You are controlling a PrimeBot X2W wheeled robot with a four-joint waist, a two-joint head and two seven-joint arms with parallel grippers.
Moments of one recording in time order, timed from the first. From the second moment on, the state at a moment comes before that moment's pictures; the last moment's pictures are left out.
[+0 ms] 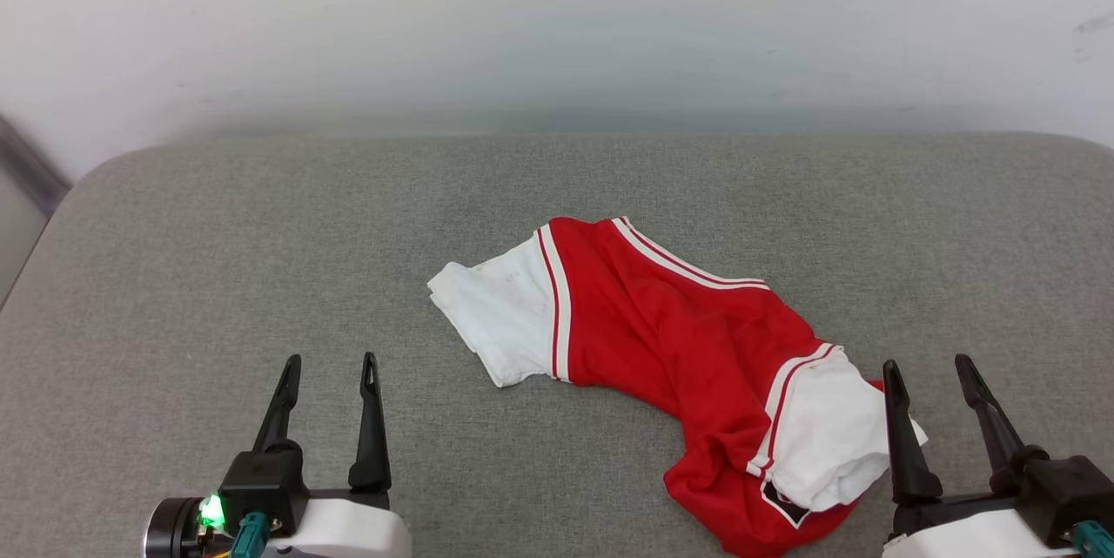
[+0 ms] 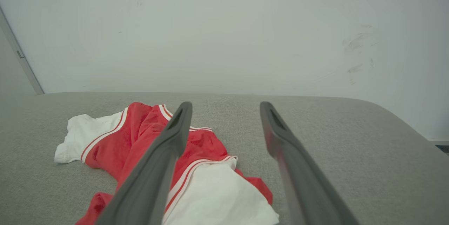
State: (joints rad) left arm 0.04 0.12 -0.13 0.03 -0.13 0.14 -0.26; right arm 0.09 -0.05 -0.05 0.02 0.08 0.13 -0.26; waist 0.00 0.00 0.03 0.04
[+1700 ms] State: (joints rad) left arm 0.03 0.05 -0.07 0.02 -0.08 0.04 -0.26; right arm -0.53 -0.45 0.24 0.20 0.22 0.13 0.05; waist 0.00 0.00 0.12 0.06
